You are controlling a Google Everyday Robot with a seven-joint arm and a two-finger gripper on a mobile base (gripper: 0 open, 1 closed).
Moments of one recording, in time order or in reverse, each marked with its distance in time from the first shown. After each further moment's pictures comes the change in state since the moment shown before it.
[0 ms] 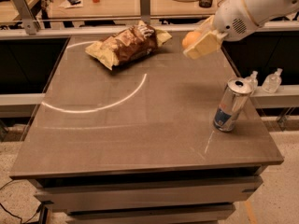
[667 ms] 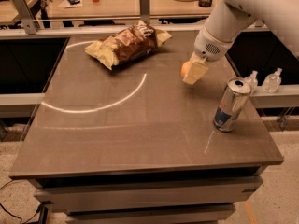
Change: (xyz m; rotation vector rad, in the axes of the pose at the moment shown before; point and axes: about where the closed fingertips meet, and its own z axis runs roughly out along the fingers) arm 0.068 0.000 0.063 -0.025 0.427 0.026
